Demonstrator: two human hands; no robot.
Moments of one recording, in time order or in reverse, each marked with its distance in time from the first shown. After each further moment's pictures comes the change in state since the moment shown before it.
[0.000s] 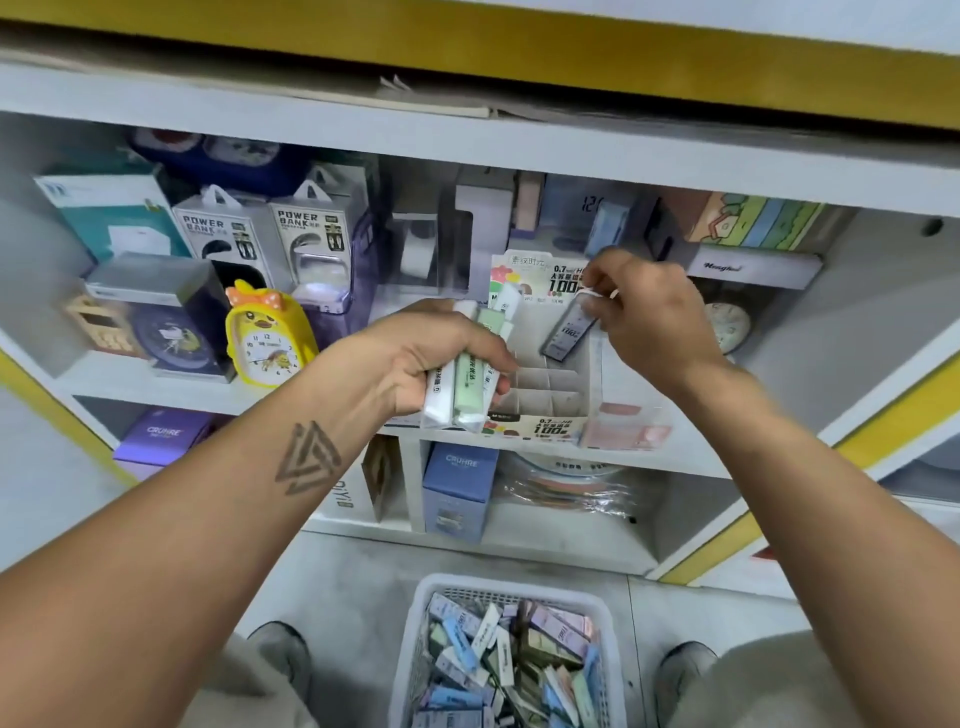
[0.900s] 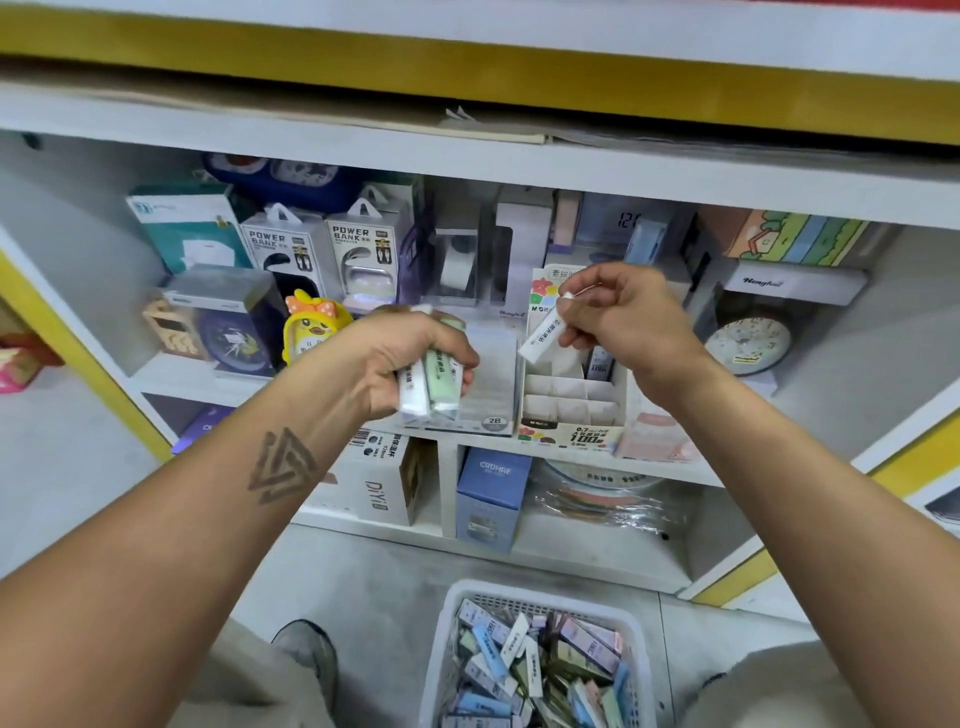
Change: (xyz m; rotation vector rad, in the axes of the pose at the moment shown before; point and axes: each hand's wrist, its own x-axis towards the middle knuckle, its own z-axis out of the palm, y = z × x) left_hand -0.026 -0.003 -0.049 -0.140 0.184 0.030; right_hand 0.006 -0.056 0.011 0.946 -0.151 0.408
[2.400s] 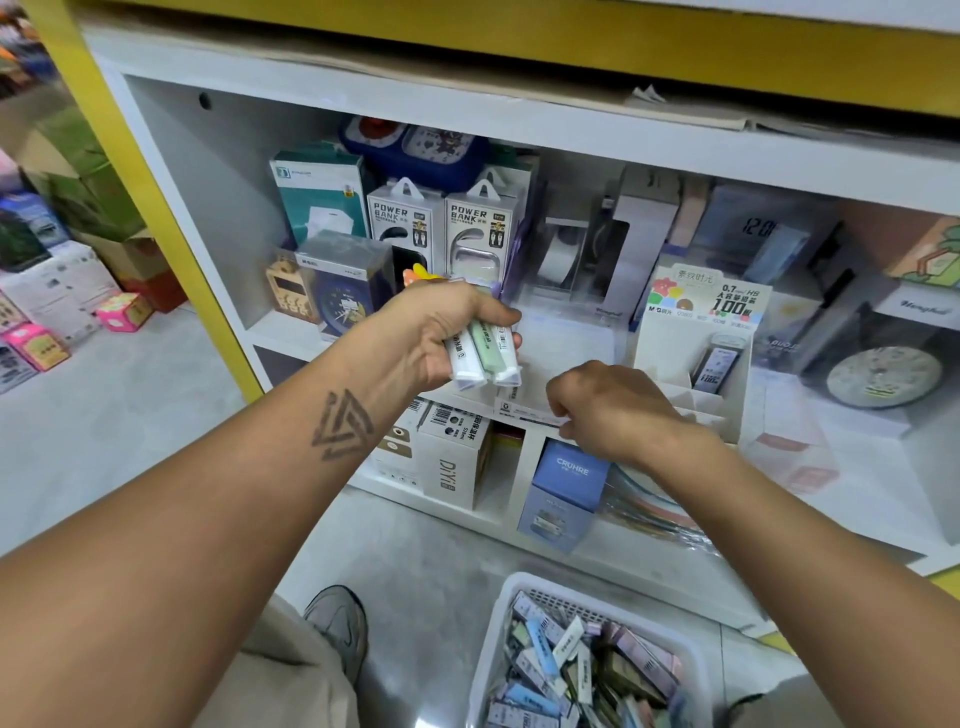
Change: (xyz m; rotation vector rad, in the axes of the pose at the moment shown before) left_hand -0.009 0.002 -0.059 -0.152 0.147 0.064; right_hand -0.021 0.027 0.109 -1.379 -0.546 -0.259
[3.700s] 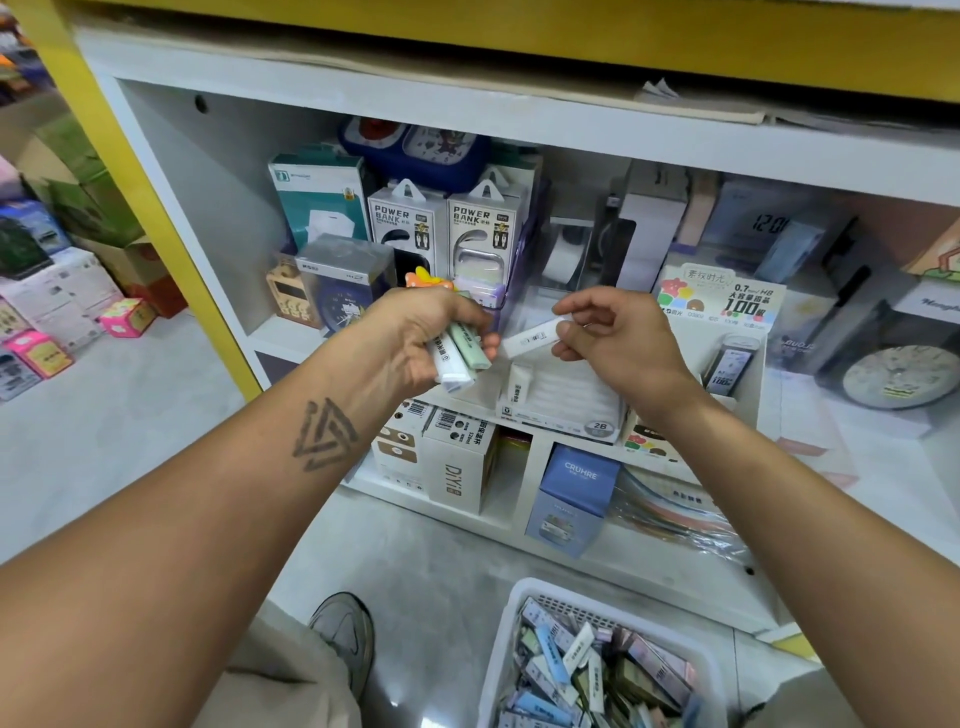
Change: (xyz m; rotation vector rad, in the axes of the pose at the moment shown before) left_hand 0.006 0.000 -0.018 -0.035 0.087 0.003; right_hand 0.022 0.008 -0.020 1.297 0.488 0.076
